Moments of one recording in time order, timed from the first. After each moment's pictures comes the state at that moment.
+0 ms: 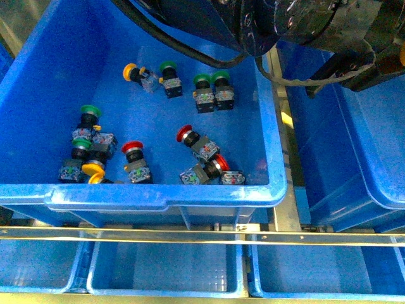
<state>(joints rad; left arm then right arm) -0.71 2.25 1.50 0.53 0.70 -1.05 0.22 1.21 0.74 -0.22 -0.10 -1.04</state>
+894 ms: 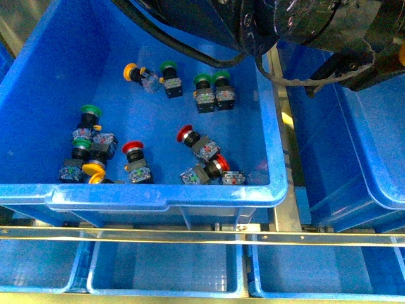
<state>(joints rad) -0.71 2.25 1.50 0.53 0.70 -1.04 0.21 1.21 0.72 -0.22 -0.09 -1.04</state>
